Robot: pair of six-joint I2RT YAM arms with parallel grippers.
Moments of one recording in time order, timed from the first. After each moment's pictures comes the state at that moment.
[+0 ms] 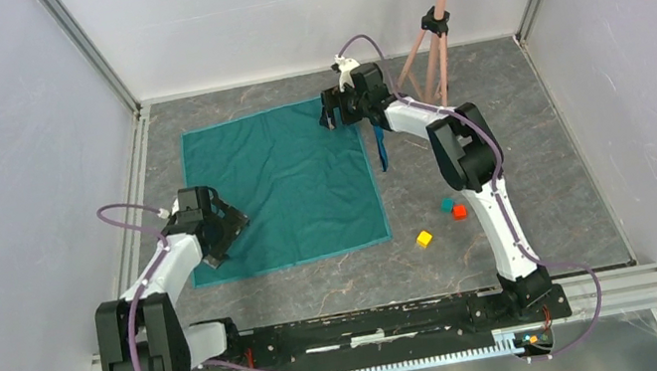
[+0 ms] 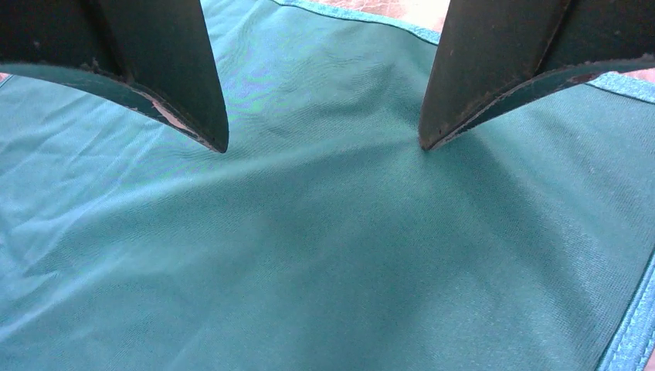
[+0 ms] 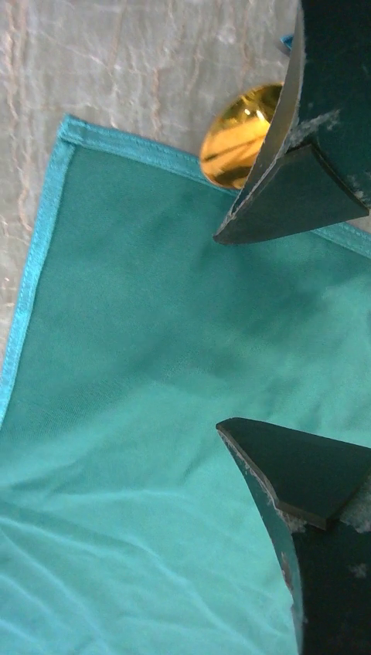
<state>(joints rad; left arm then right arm) -0.01 1.27 0.61 -0.42 -0.06 -0.79 0.41 2.41 1.81 0.05 -0.26 0.22</state>
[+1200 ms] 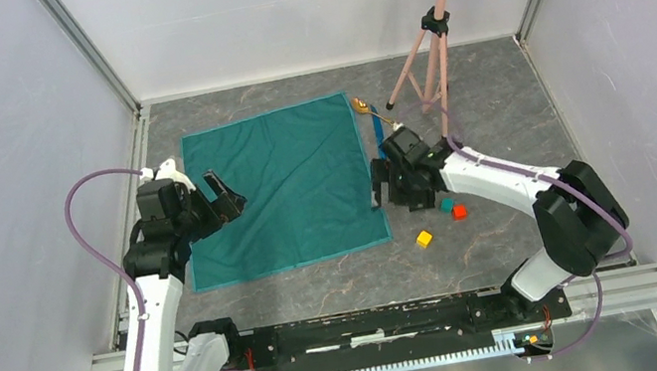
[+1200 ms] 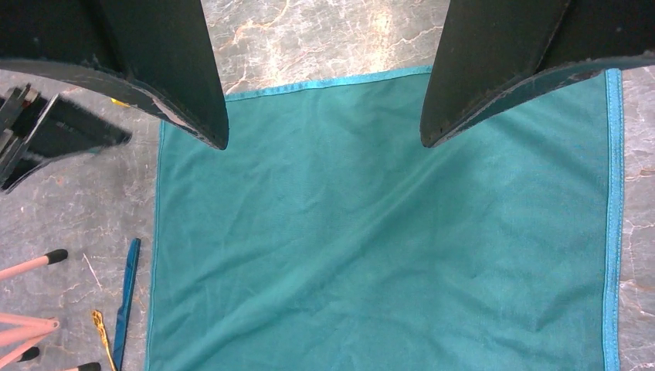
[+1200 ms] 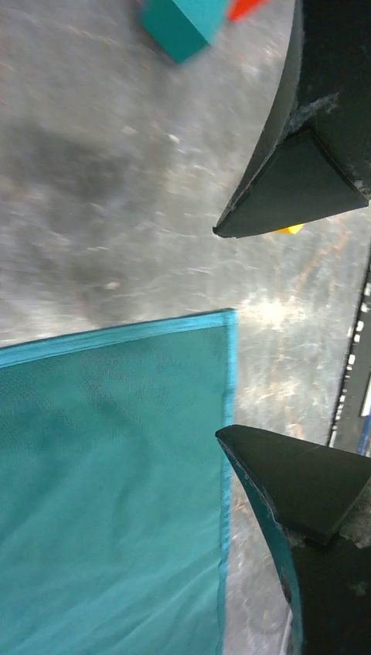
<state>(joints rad) -0.01 0.83 0.82 -0.66 0.19 -0.42 0.59 1.53 1.01 -0.55 0.01 0.71</state>
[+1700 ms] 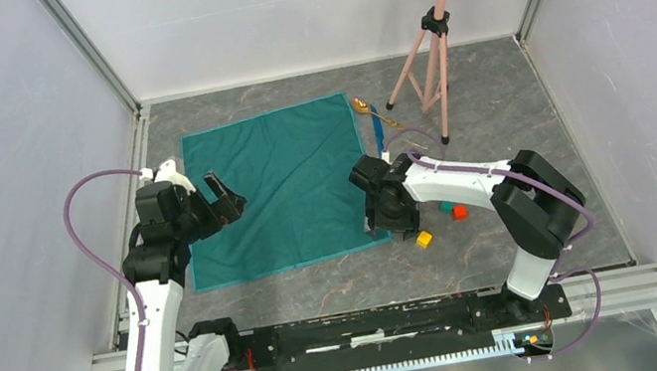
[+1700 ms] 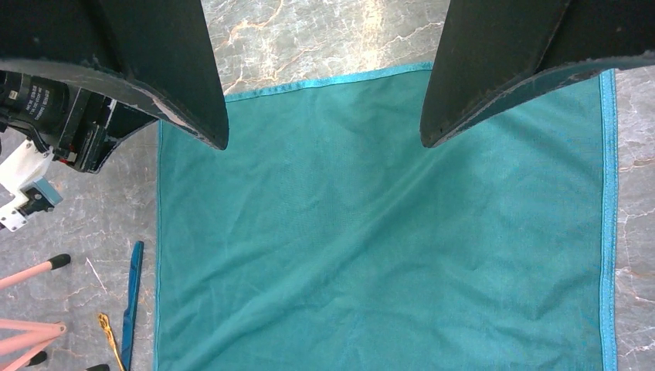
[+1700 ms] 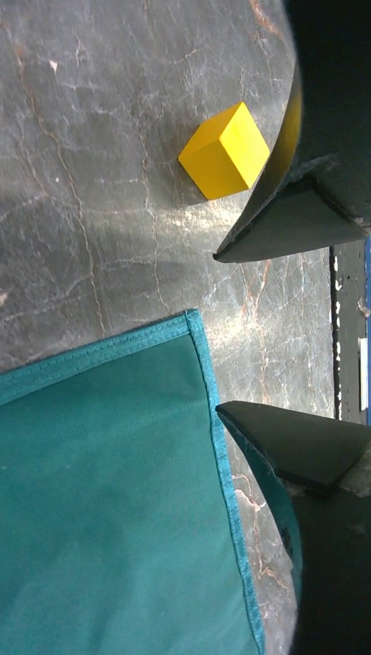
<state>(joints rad) -0.01 0.80 0.81 -0.65 0.20 -0.39 0.79 1.71 1.09 -0.78 0.10 1.00</state>
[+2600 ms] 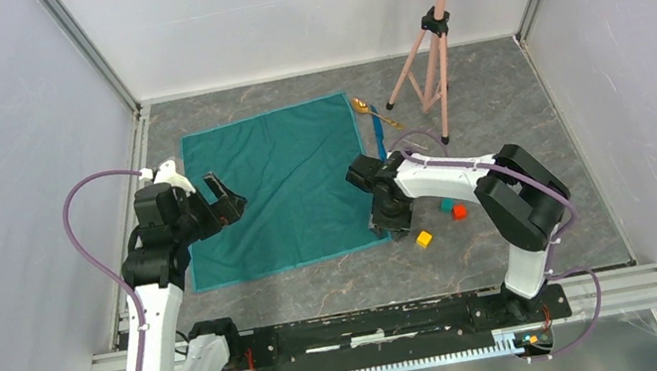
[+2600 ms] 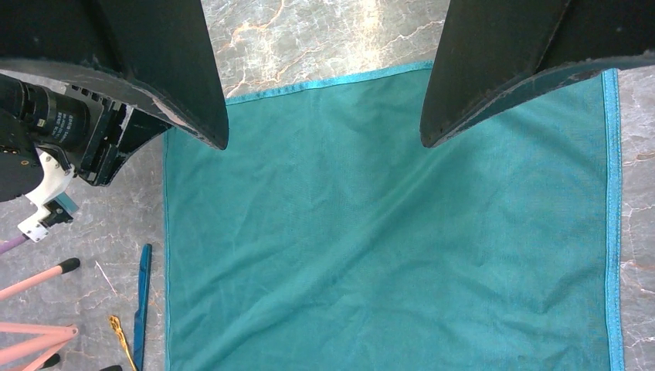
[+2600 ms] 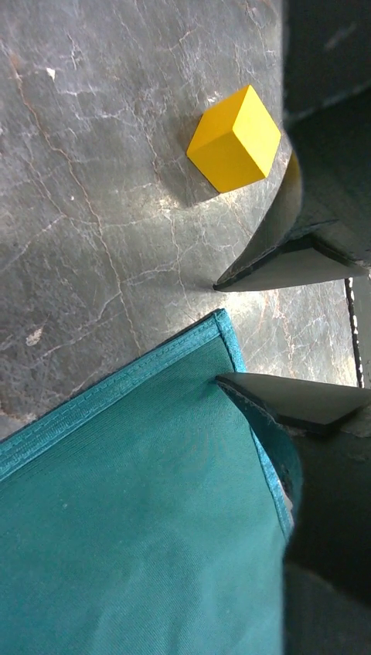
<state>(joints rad) -0.01 0.78 0.81 -0.65 0.21 -0.38 0.78 1.78 1.13 -0.82 0.13 1.13</state>
